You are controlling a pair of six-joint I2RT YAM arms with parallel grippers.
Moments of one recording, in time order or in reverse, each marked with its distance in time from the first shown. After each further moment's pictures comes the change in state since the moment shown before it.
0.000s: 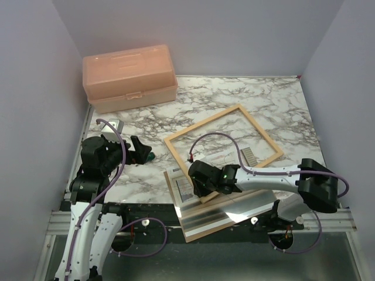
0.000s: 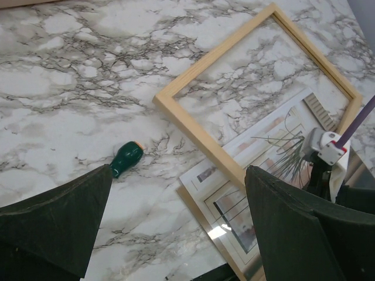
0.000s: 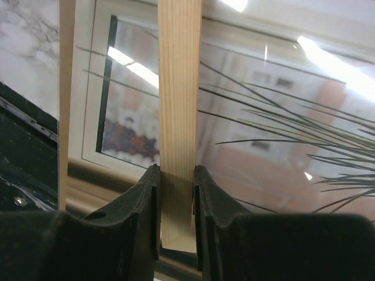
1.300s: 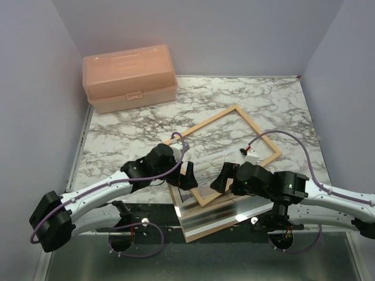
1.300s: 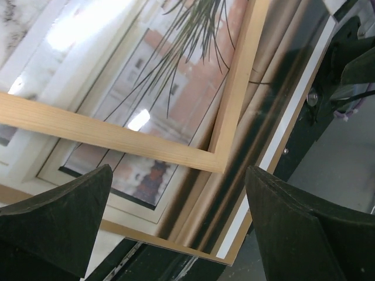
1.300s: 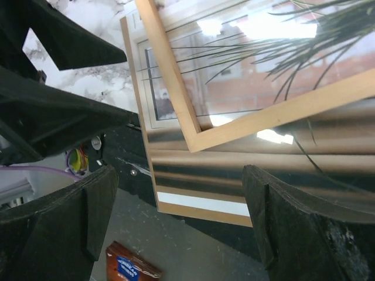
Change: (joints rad) left arm -0.730 0.458 -0.183 0.333 -0.040 -0.280; right arm 0.044 -0.664 -0.097 -0.341 0.153 0.486
